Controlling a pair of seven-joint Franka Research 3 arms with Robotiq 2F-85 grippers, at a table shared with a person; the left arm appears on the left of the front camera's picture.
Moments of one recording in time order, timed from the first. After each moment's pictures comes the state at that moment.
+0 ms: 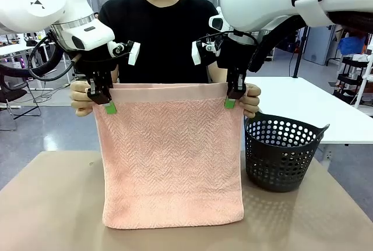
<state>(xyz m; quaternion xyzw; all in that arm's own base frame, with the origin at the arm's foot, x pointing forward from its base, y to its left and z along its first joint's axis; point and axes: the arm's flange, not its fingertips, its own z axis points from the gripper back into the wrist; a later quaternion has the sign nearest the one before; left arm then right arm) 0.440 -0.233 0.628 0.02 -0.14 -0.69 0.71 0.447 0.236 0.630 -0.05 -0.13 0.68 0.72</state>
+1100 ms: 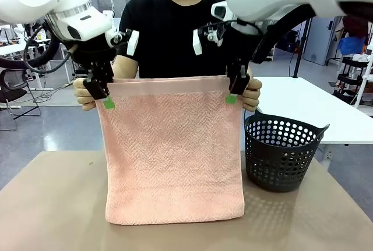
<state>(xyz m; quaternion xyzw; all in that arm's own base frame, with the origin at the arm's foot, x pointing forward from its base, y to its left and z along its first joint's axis) 0.426 -0.234 0.660 0.03 -0.17 -0.69 0.70 0.432 0.232 0.664 -0.07 -0.17 0.68 0.71</state>
